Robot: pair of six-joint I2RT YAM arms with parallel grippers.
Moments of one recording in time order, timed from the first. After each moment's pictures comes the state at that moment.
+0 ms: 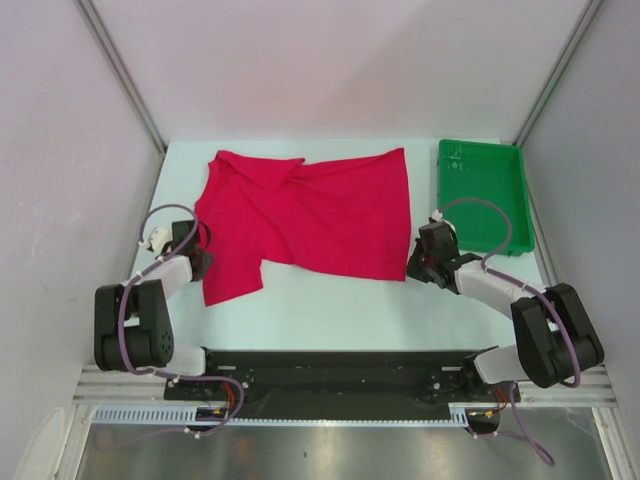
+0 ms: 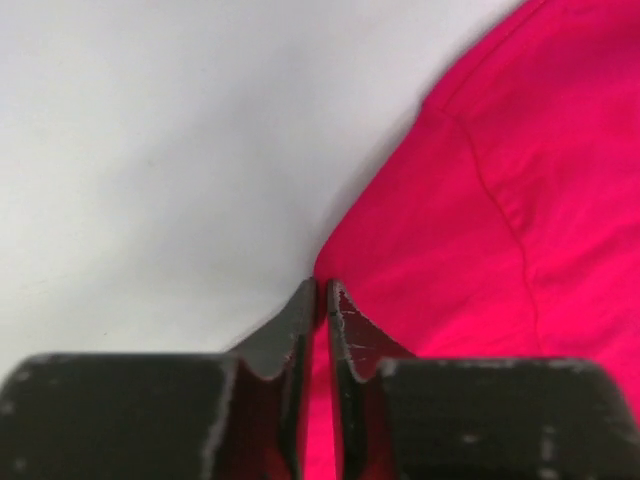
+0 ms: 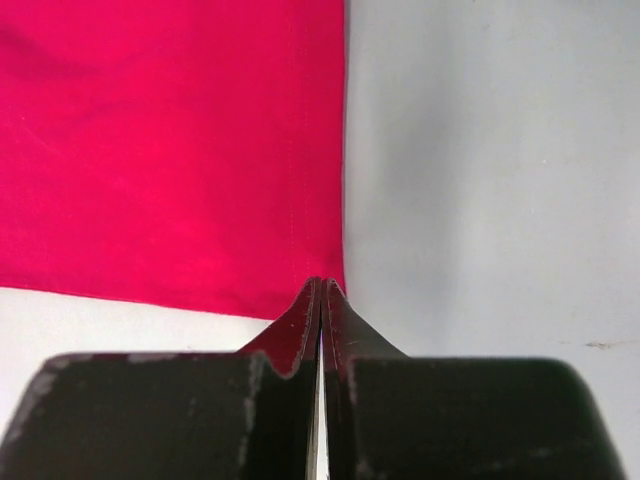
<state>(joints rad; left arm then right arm) 0.12 1.43 0.62 -0.16 -0.32 -0.91 0.37 1.38 0.63 -0.13 0.04 0.67</state>
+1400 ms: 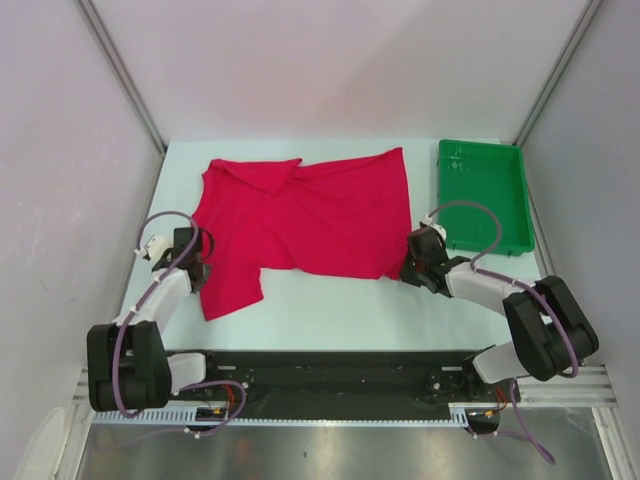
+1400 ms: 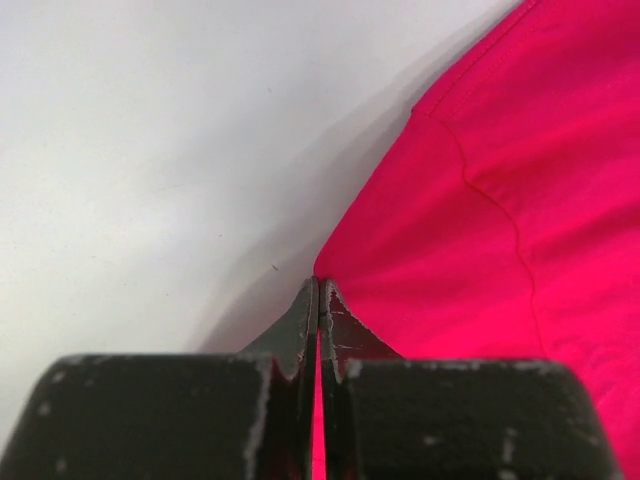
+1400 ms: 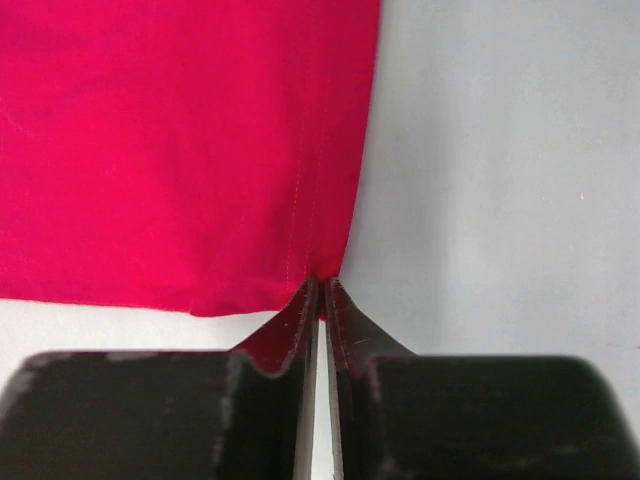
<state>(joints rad) 0.06 1.22 0.60 -0.44 -0.43 -0.95 0.46 1.43 0.62 -0.09 0.12 0.71</state>
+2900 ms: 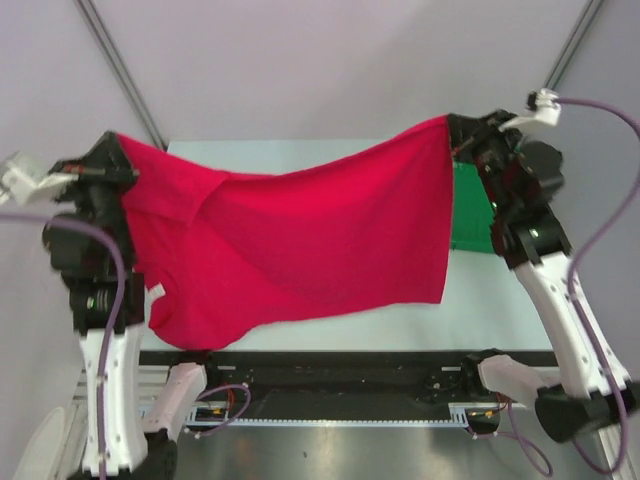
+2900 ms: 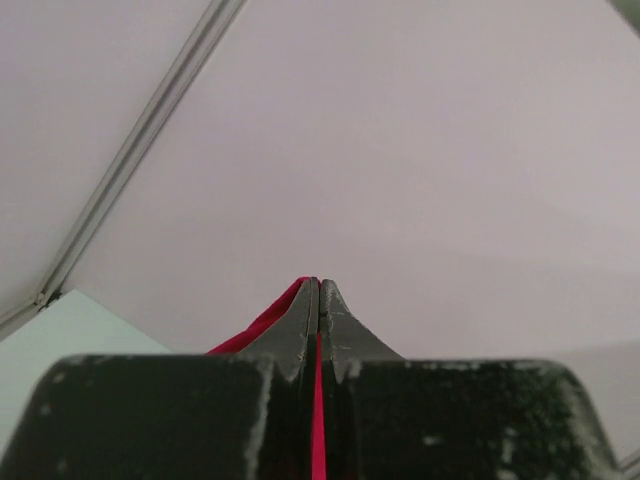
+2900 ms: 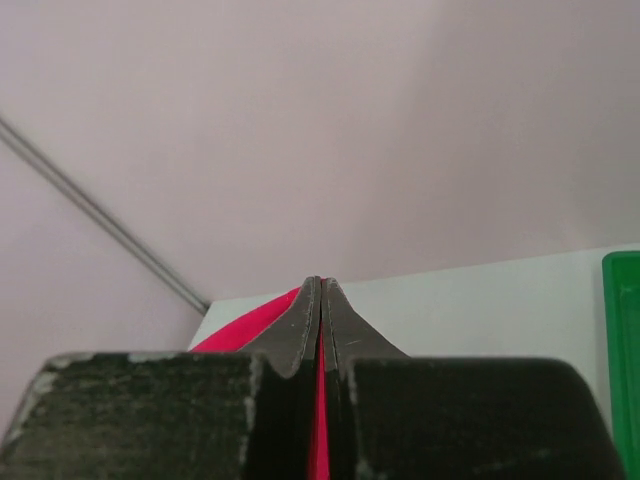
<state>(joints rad) 0.05 0.74 1.27 -0.13 -0.28 -0.63 0.29 1.04 1.35 -0.10 0.10 0.49</state>
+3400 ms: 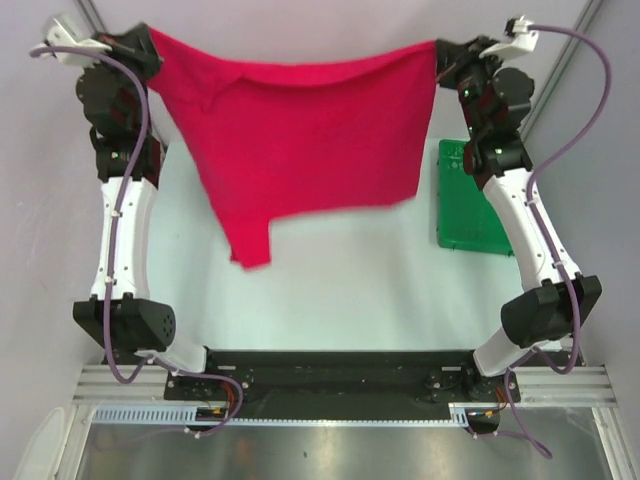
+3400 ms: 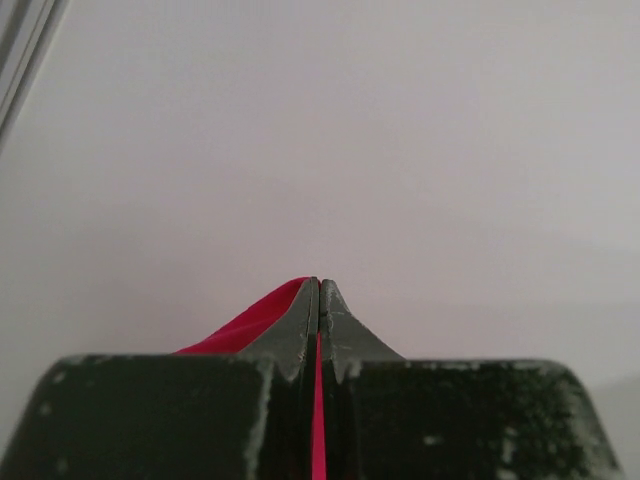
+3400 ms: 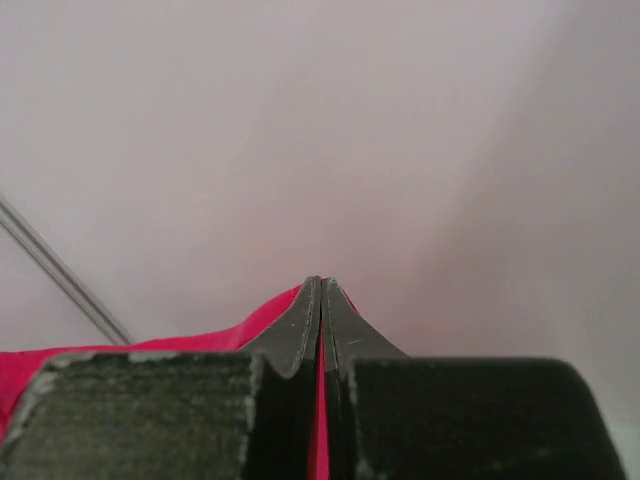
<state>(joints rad) 0.05 1.51 1.79 0.15 -0.14 -0.64 0.22 1.59 1.75 0.19 0.03 0.45</state>
